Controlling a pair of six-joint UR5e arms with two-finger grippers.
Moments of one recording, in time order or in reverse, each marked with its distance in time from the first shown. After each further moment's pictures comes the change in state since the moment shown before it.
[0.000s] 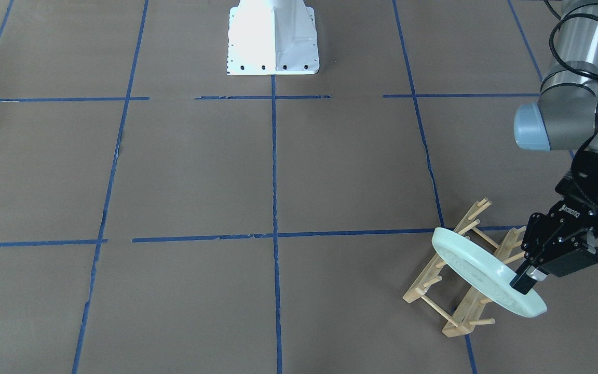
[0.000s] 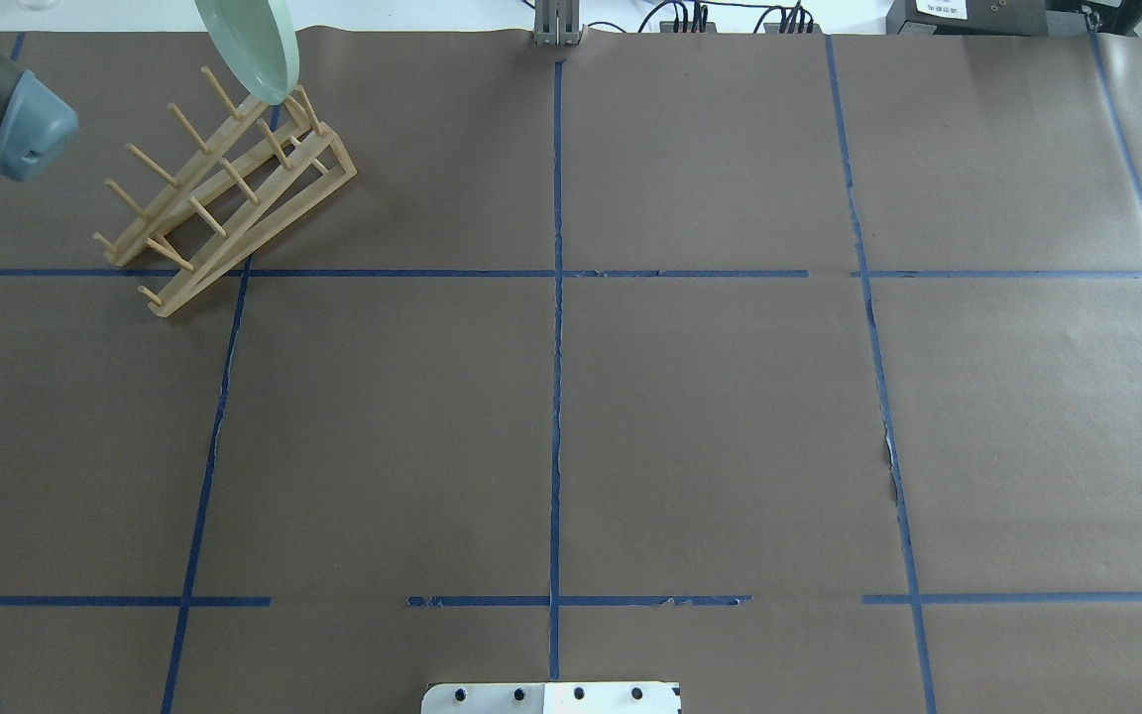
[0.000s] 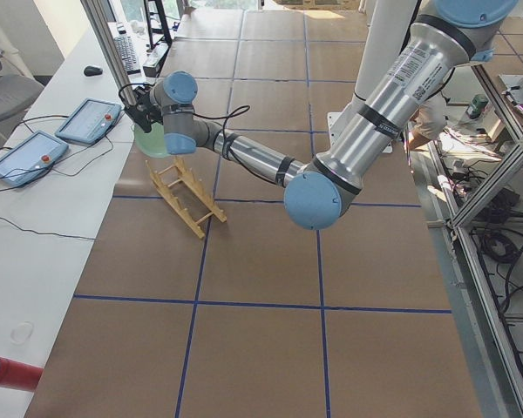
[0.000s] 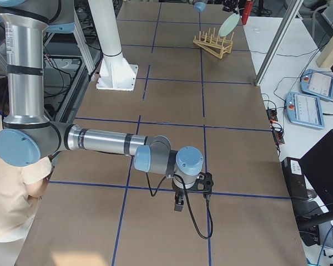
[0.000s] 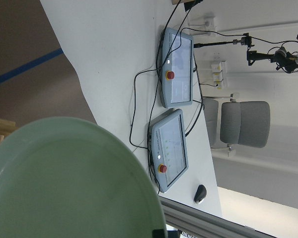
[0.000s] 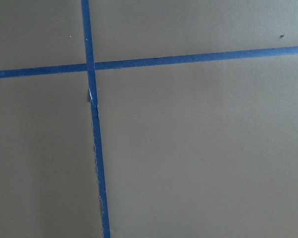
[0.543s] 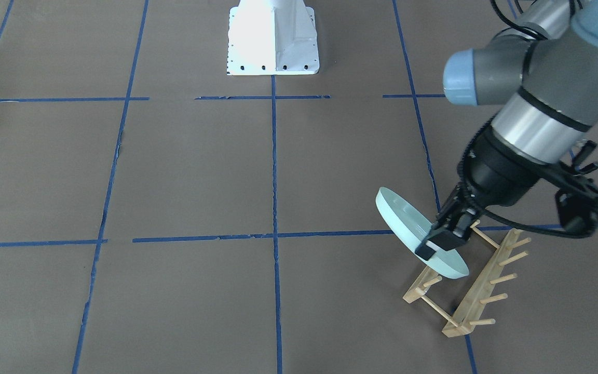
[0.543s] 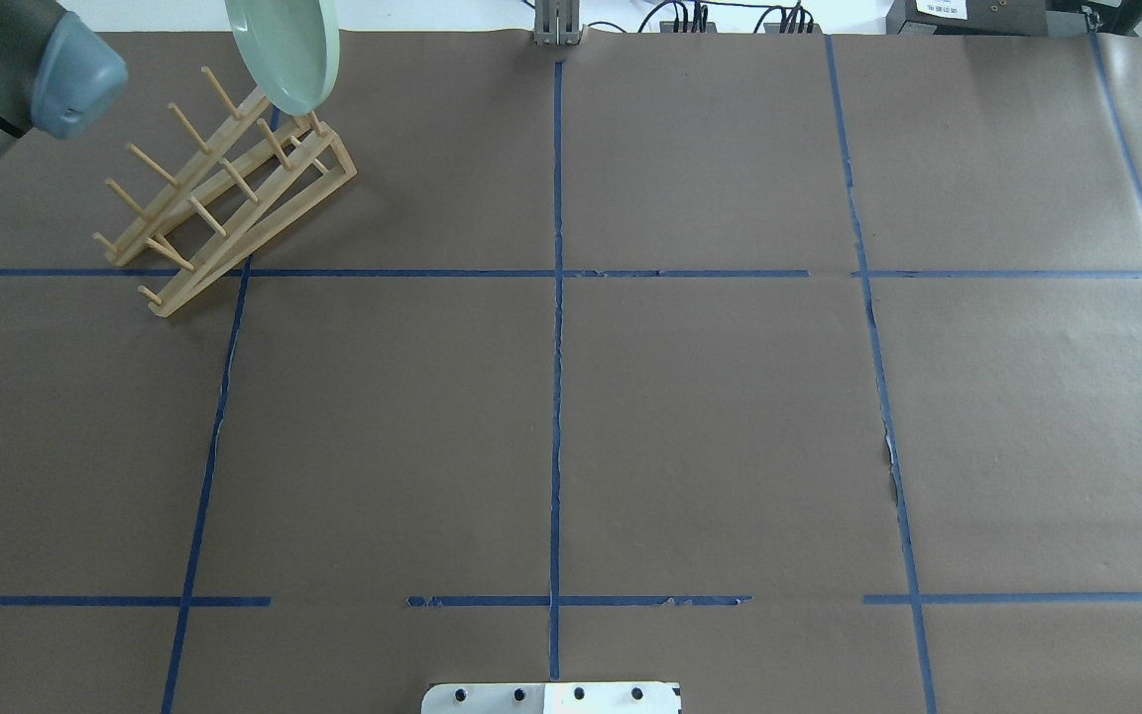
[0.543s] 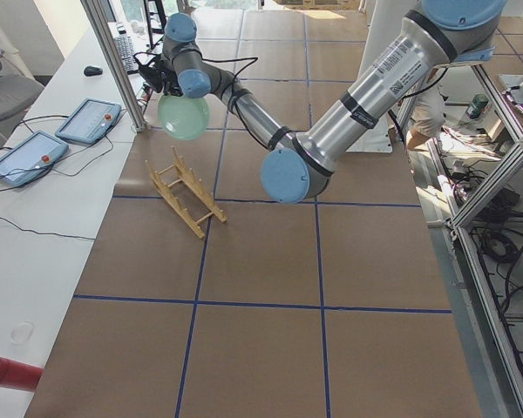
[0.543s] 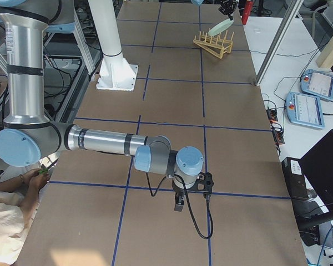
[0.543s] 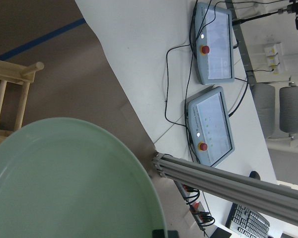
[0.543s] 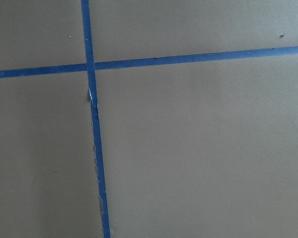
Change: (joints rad) left arm 0.137 -0.186 -0.135 0.719 -0.050 0.342; right arm 0.000 0.000 0.000 0.000 0.000 0.000
